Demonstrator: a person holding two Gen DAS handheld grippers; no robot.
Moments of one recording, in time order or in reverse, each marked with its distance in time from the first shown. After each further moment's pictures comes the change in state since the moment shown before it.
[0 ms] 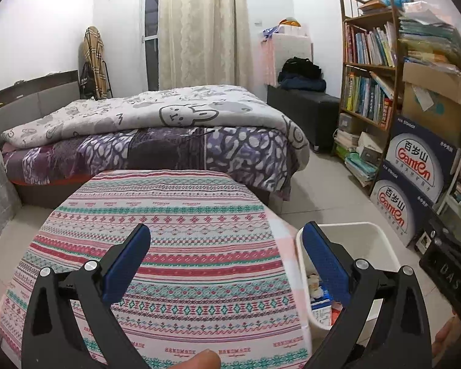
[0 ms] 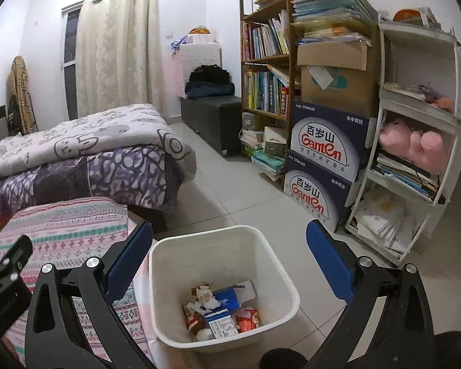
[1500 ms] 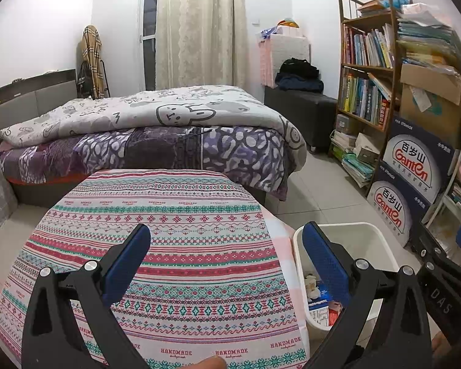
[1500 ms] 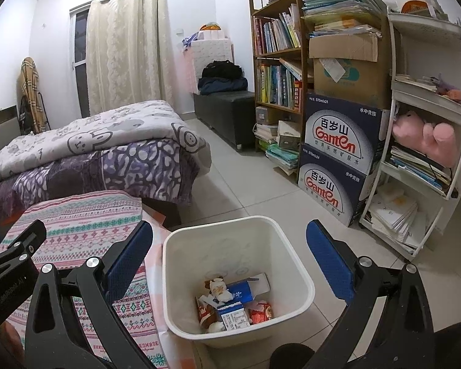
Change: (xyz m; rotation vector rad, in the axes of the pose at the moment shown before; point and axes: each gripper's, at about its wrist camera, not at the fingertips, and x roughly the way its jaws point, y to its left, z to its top) left arm 0.000 -0.002 -0.002 -0.004 -0.007 -0.019; right arm -0.001 0.008 -0.012 0.011 0.026 0.068
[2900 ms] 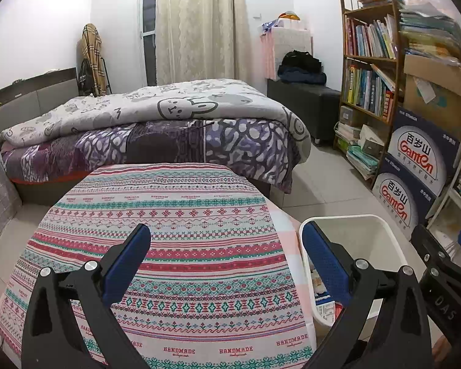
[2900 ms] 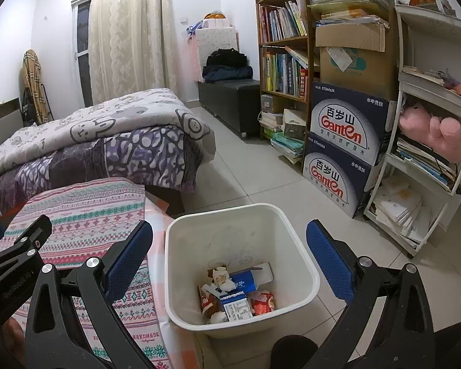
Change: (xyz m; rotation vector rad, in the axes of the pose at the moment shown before) left arm 0.011 0.003 -0.004 0.021 0.028 0.016; right arm 0.005 0.004 -0.010 -0.009 0.051 0.018
